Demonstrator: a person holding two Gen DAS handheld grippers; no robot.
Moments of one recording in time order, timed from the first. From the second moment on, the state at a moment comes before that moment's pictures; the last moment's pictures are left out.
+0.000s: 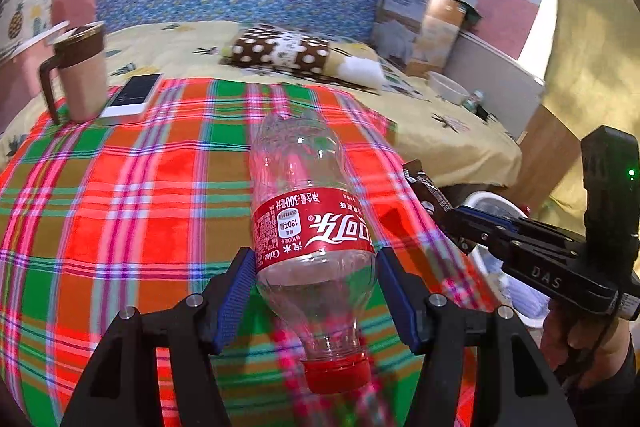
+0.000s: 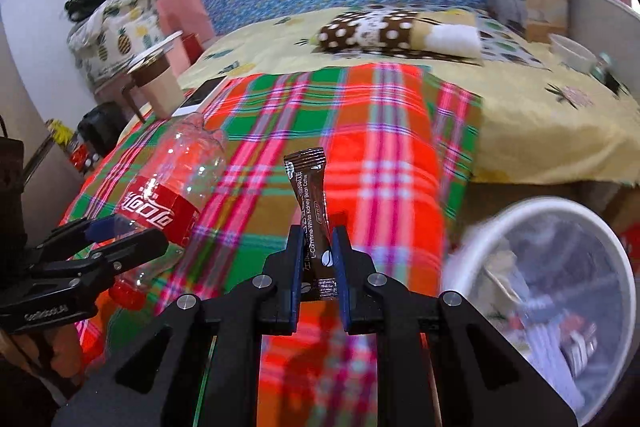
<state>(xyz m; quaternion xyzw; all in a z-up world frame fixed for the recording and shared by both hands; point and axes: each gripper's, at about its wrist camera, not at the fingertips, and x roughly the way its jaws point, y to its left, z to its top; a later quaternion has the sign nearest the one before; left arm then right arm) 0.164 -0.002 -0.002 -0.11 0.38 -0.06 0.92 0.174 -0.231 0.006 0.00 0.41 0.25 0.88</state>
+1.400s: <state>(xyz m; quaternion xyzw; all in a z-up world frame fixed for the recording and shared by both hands) 0.196 -0.219 -0.022 -0.01 0.42 -0.28 0.86 0.146 -0.389 -0.022 0.07 0.43 0.07 0.90</state>
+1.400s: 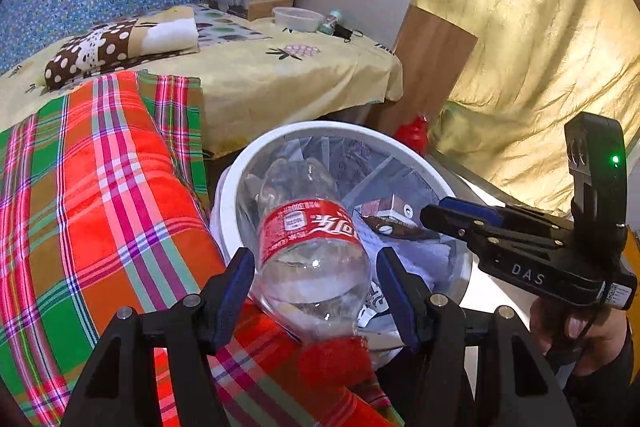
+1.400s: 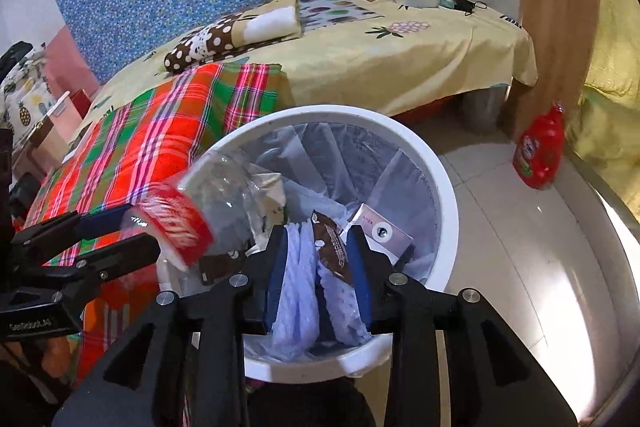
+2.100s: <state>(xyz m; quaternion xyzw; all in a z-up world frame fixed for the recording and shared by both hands) 0.154 -0.190 0.000 -0.02 0.40 -0.26 0.88 0.101 -0.361 0.003 0.08 0.39 0.08 0.91</state>
